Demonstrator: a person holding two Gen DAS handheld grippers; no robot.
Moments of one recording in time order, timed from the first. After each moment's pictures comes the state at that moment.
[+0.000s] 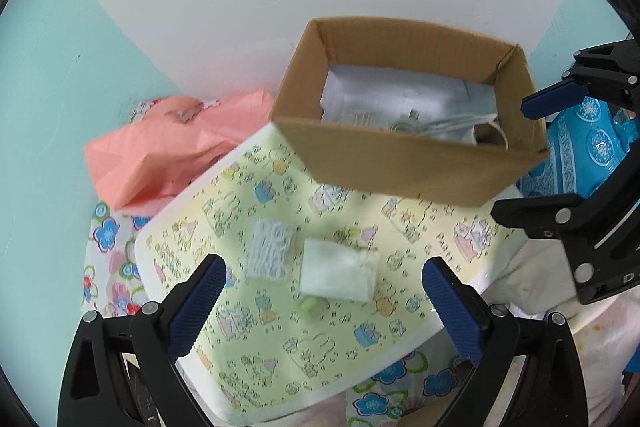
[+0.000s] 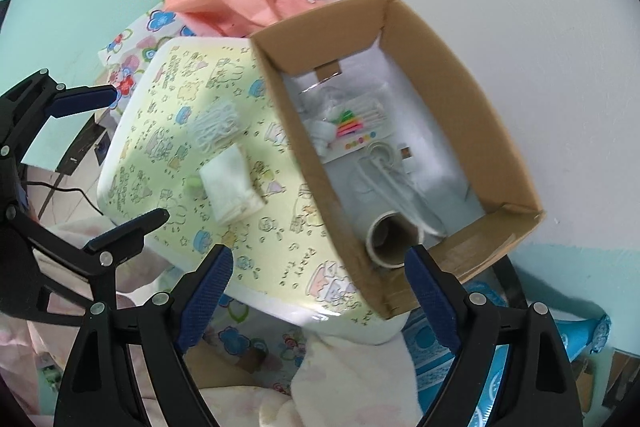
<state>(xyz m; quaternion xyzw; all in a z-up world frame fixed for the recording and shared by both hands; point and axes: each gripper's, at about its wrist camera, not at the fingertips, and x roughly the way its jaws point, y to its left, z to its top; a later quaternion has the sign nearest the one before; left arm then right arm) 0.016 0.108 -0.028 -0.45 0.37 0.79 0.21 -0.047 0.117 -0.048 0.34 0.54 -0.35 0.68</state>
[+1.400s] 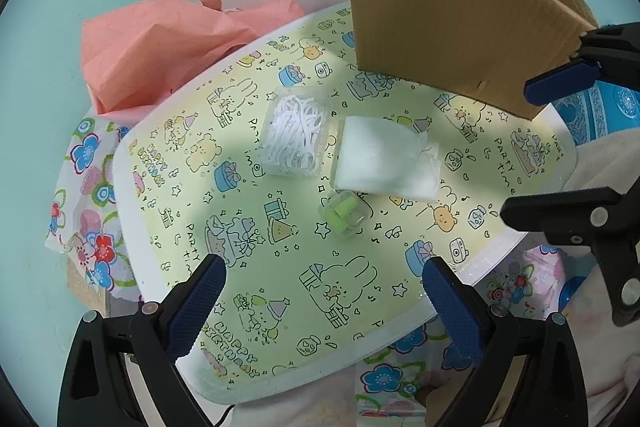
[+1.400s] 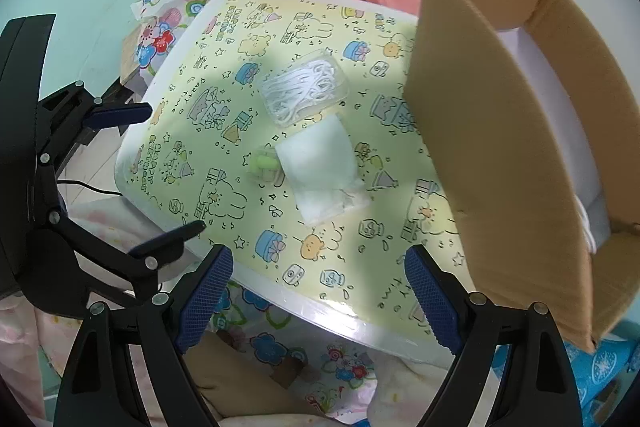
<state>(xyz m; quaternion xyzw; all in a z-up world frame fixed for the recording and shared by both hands) 0.014 0.000 -0.110 -0.50 0.32 0.78 0.18 0.047 0.157 -0.122 0.33 0.57 -0.29 0.70</state>
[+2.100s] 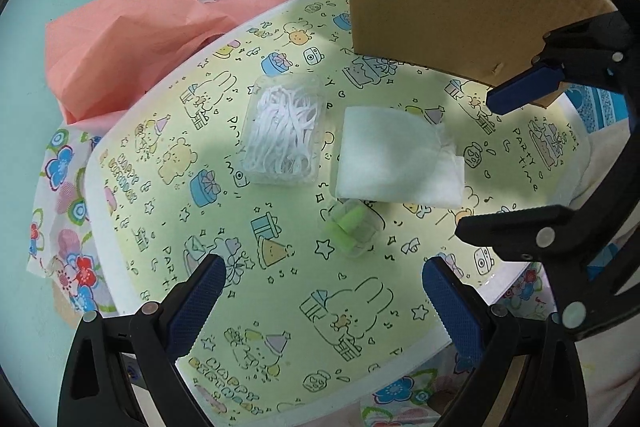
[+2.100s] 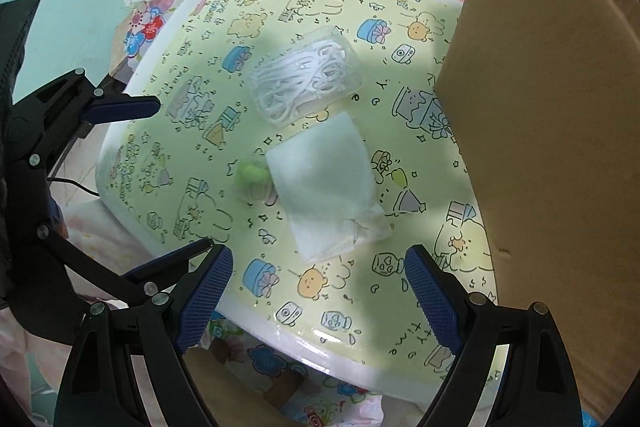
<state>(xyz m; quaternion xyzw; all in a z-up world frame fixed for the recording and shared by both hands) -0.016 -0.003 -0.144 -0.51 0.33 0.77 0.20 0.066 0.133 -0.177 0.34 0.58 -0.26 0.69</state>
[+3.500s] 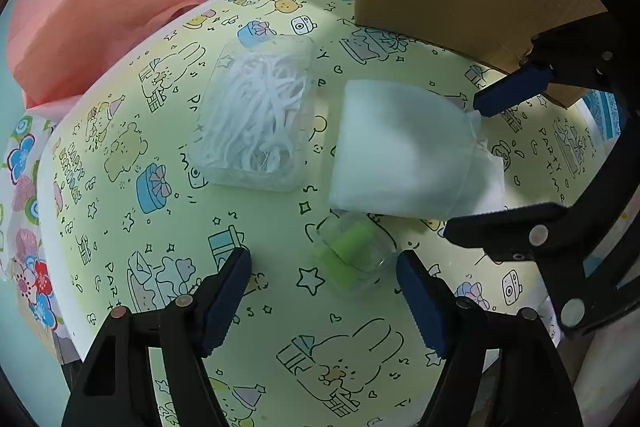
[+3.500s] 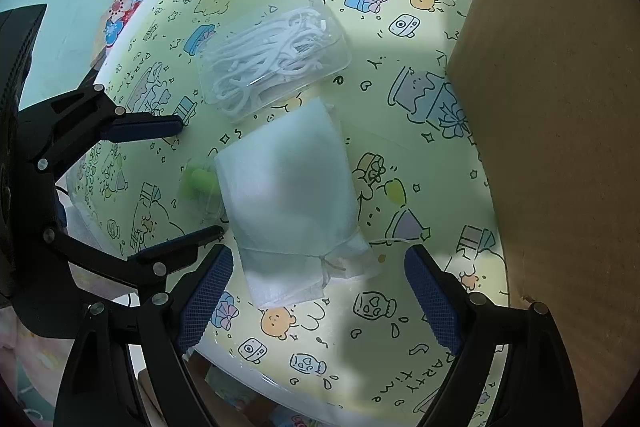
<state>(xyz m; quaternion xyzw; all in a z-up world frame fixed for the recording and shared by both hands) -0.039 -0.006 -0.191 -0.53 0.28 0.77 0.21 0.067 0.113 -0.223 0.33 0.60 -0.24 0.69</state>
